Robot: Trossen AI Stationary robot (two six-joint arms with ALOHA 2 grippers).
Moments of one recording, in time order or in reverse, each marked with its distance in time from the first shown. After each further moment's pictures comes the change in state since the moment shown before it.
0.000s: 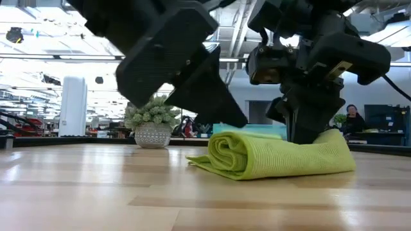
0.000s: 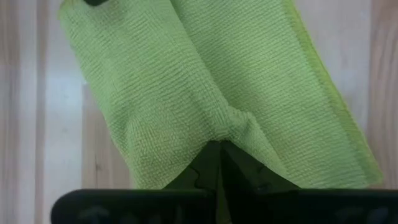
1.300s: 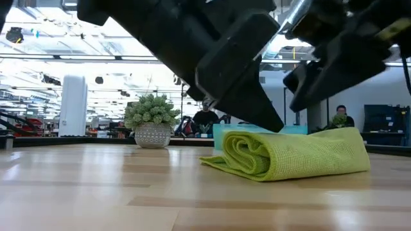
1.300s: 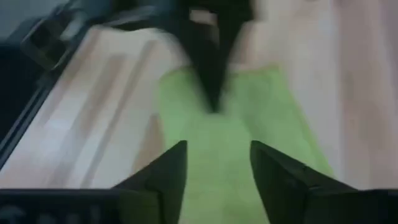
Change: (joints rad) left arm 0.114 0.035 0.002 0.167 0.189 0.000; right arm 0.126 -0.326 -0.371 0.493 0.130 -0.121
